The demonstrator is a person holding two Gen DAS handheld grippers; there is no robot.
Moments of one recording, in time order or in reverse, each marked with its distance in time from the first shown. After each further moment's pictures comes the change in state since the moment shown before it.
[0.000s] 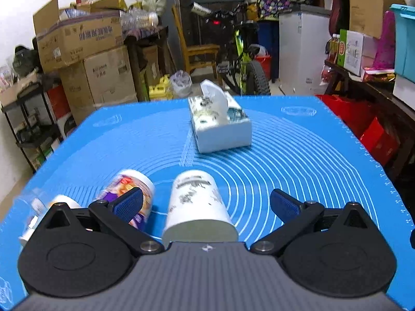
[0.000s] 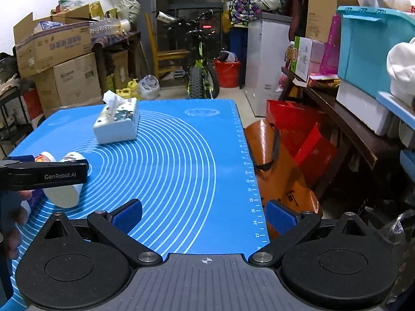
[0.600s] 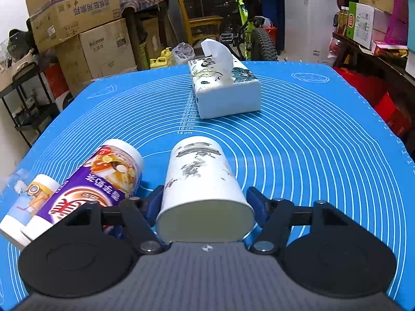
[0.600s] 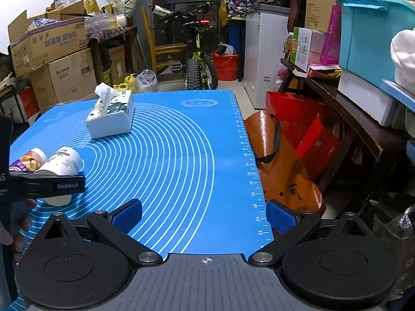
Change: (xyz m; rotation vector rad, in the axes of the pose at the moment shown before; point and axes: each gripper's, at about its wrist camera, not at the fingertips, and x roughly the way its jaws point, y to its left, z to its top) left arm 0.031 -0.001 -0.008 0.026 0.124 0.025; right arm 0.017 -0.005 -0.001 0.015 0.021 -0.002
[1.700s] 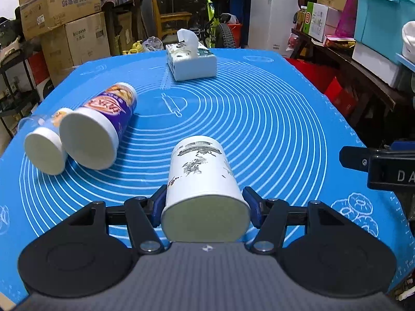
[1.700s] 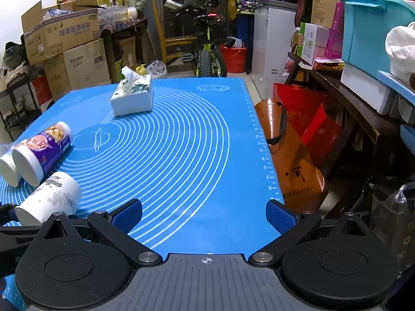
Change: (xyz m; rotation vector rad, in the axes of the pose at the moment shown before) left arm -0.099 0.010 -0.075 -0.001 0.021 -0.191; right arm -0.046 0.019 -0.038 -0.025 0.039 0.032
